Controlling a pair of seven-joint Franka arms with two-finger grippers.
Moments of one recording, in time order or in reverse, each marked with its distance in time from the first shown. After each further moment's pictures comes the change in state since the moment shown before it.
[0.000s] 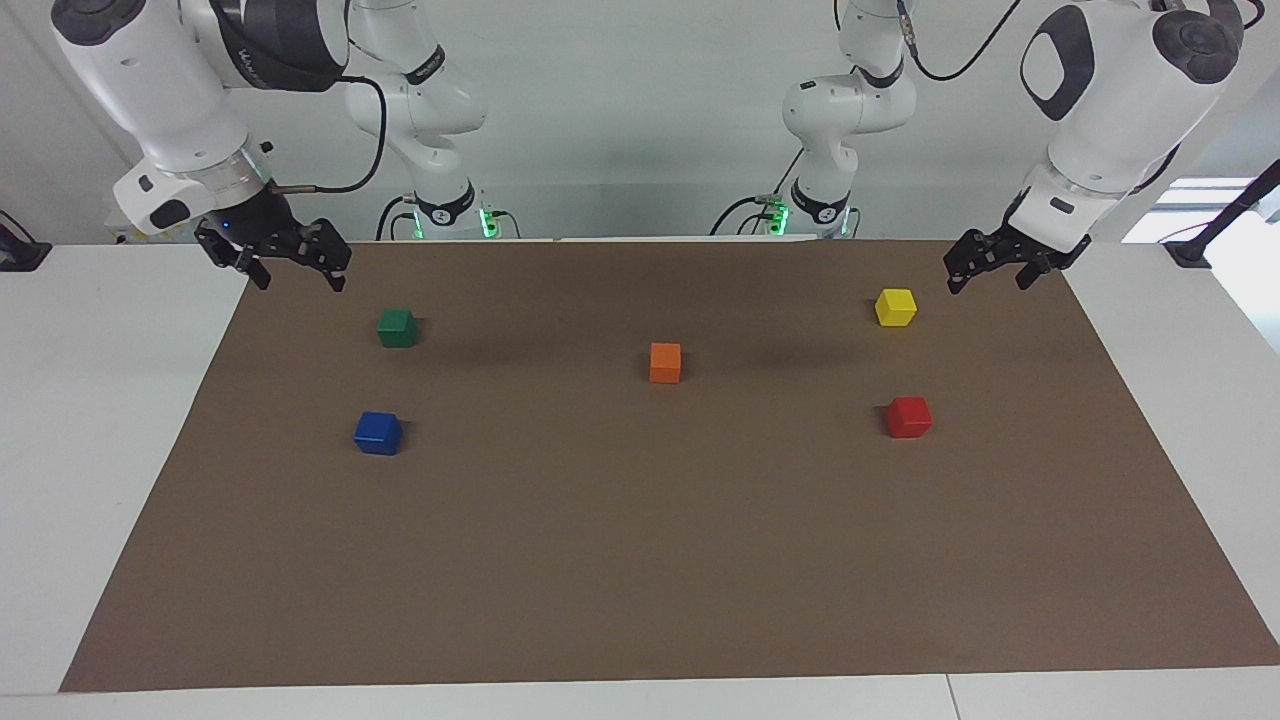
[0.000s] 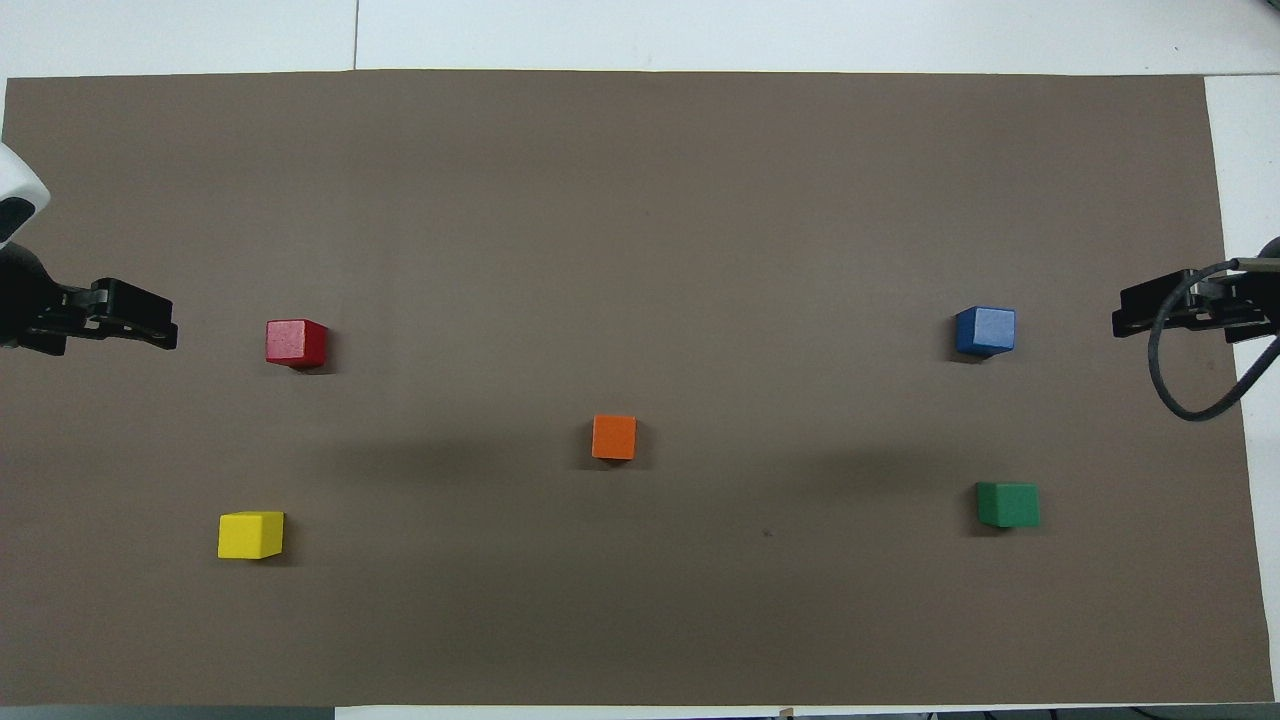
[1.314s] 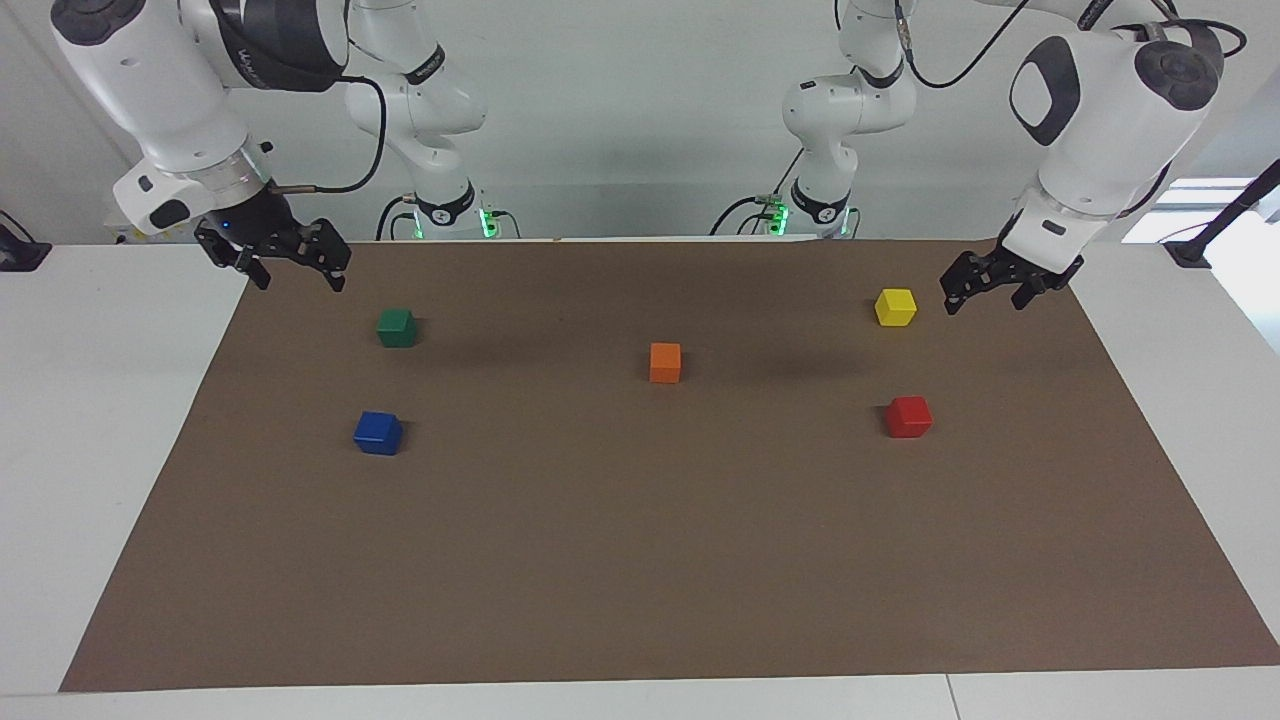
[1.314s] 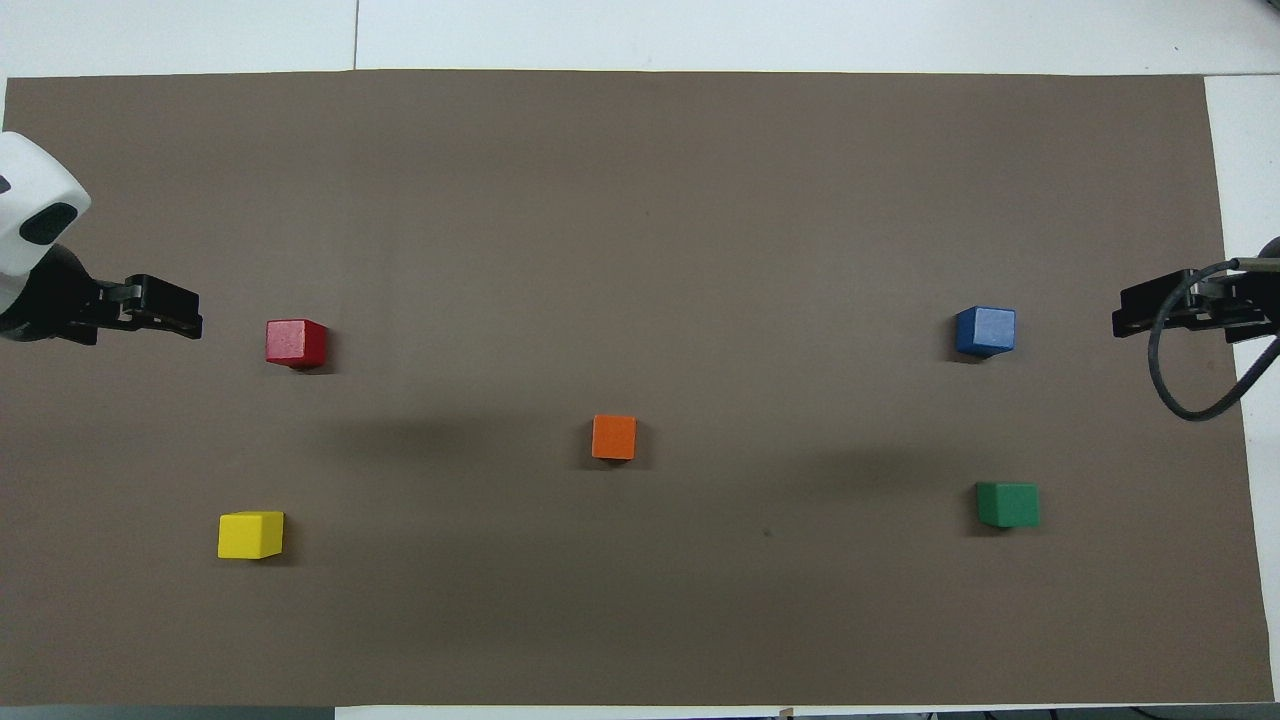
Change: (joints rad) left arm -0.003 0.013 0.003 -0.086 0.000 0.126 -0.004; right arm 0.000 0.000 0.000 0.000 0.000 0.000 0.000
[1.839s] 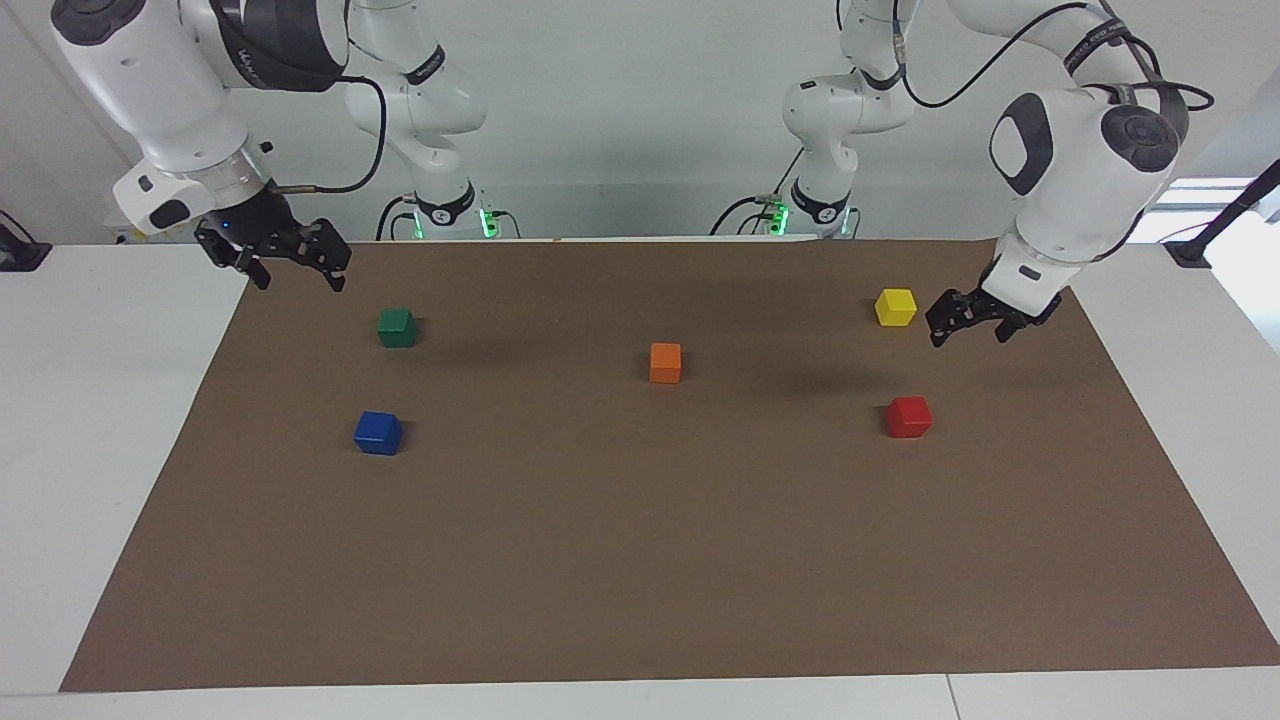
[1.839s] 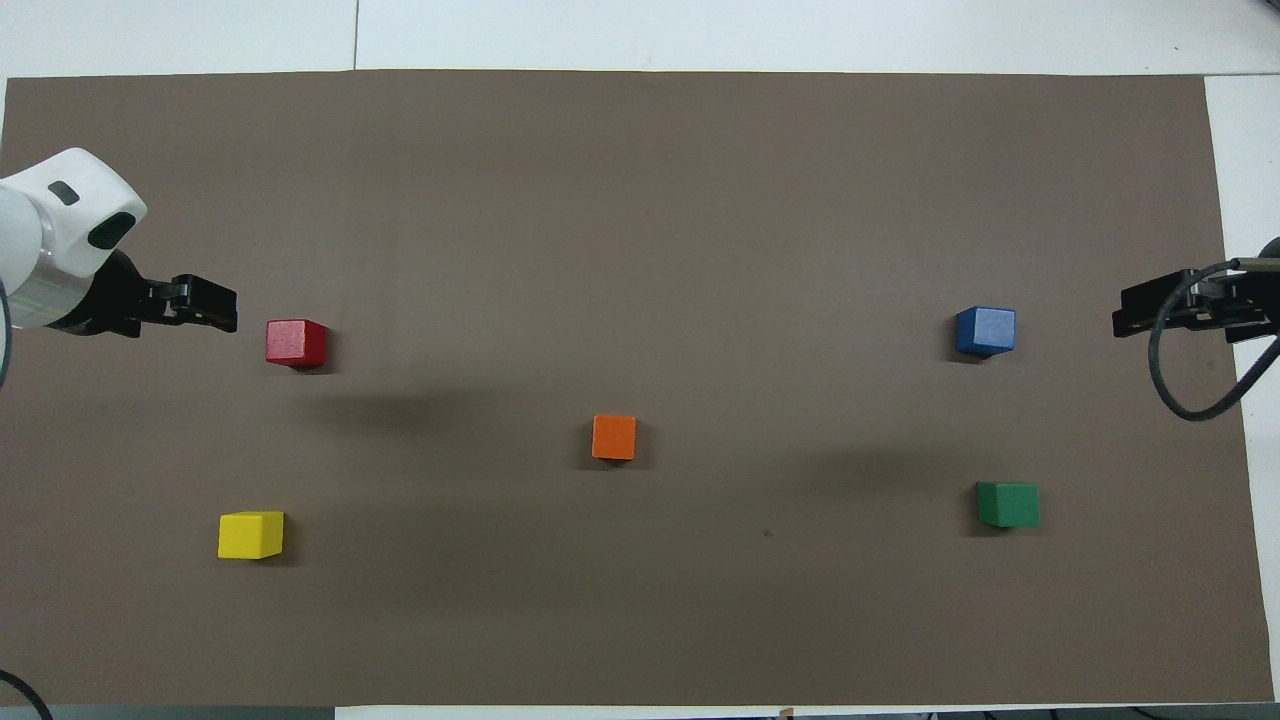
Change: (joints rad) left arm -0.001 0.035 -0.001 -0.106 0.000 0.164 0.000; right arm 0.000 0.000 0.000 0.000 0.000 0.000 0.000
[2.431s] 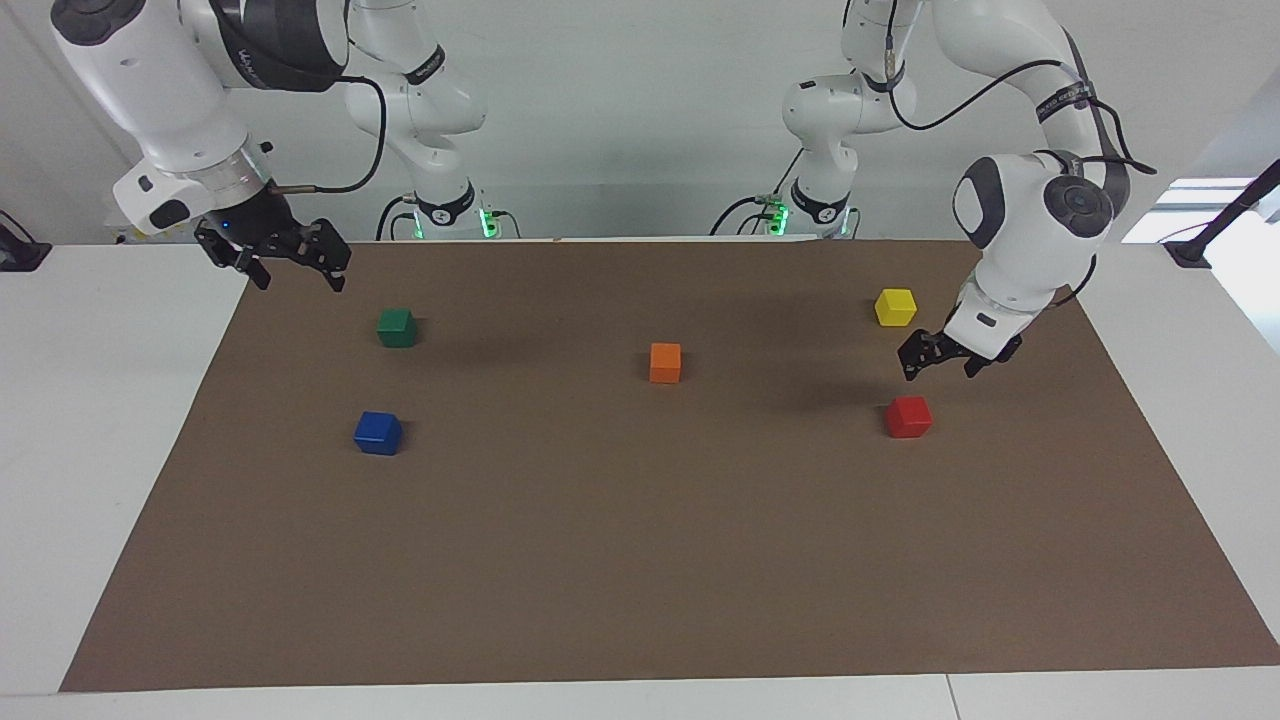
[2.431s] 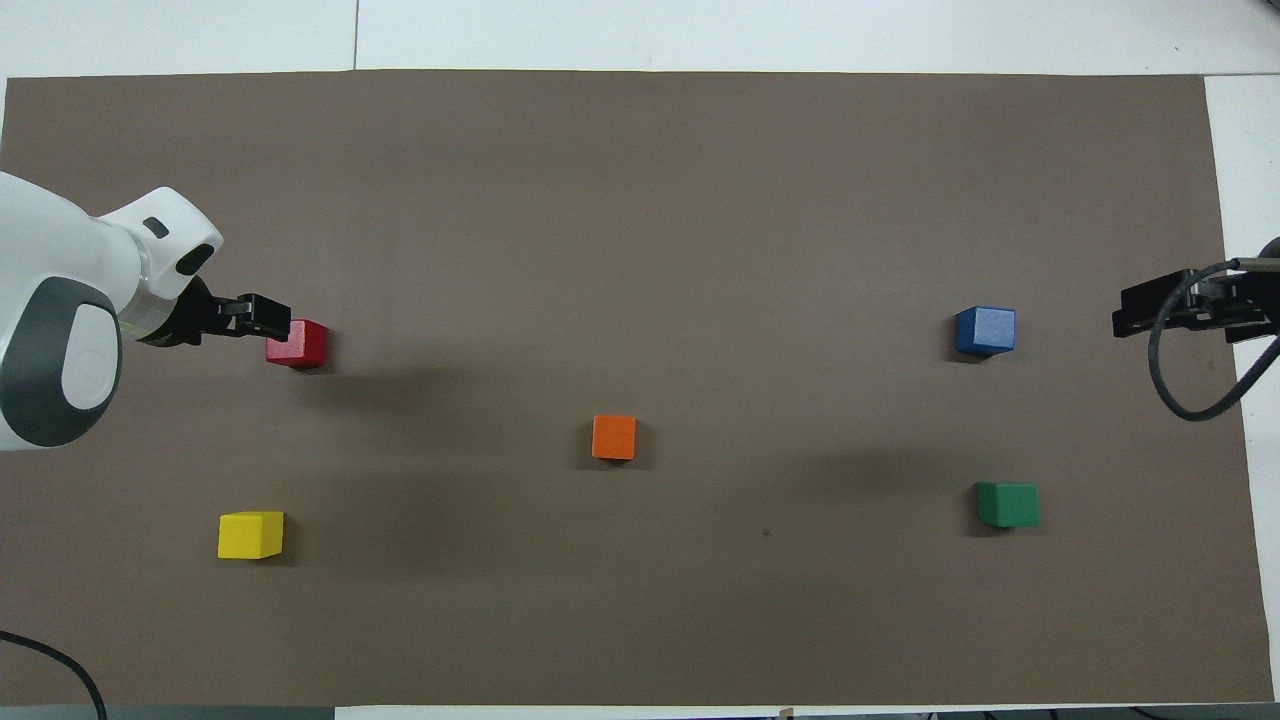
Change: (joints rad) left arm -0.015 0.050 -0.001 -0.122 0.000 0.179 0.000; right arm 0.000 0.000 0.000 0.000 0.000 0.000 0.000
